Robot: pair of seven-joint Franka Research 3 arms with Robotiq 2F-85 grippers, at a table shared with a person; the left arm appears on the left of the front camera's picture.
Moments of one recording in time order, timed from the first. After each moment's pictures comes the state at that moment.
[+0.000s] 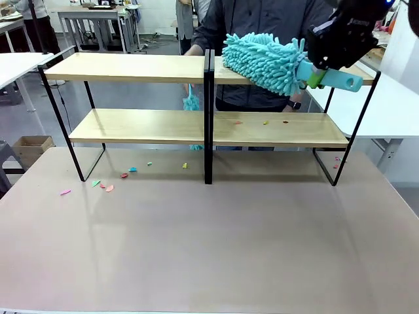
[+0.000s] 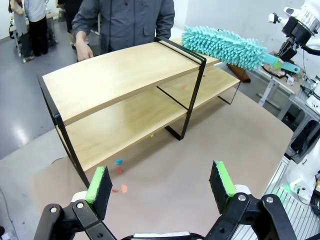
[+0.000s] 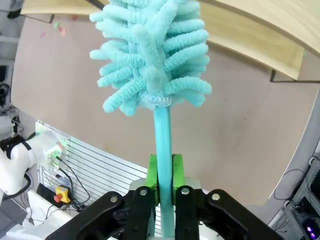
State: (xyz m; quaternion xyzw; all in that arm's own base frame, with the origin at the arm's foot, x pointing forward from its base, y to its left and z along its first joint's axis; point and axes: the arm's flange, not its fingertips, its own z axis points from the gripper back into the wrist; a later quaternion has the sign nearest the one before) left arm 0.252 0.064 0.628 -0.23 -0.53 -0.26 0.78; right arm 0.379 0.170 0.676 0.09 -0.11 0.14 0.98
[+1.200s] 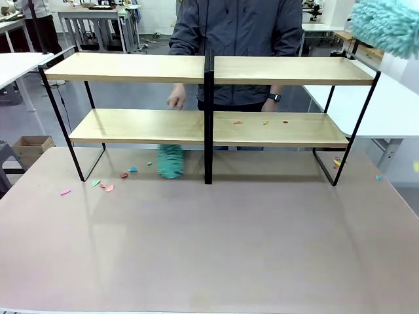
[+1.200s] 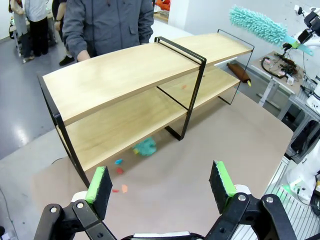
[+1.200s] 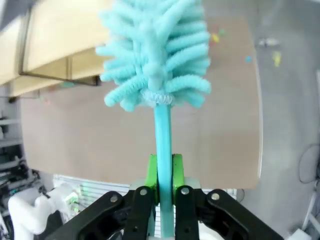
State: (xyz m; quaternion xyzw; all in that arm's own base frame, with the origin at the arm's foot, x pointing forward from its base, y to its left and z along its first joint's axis) left arm 0.252 0.064 0.628 -0.23 -0.53 -0.26 0.77; right arm 0.327 0.000 0.737 0.11 -0.20 -0.04 0.97
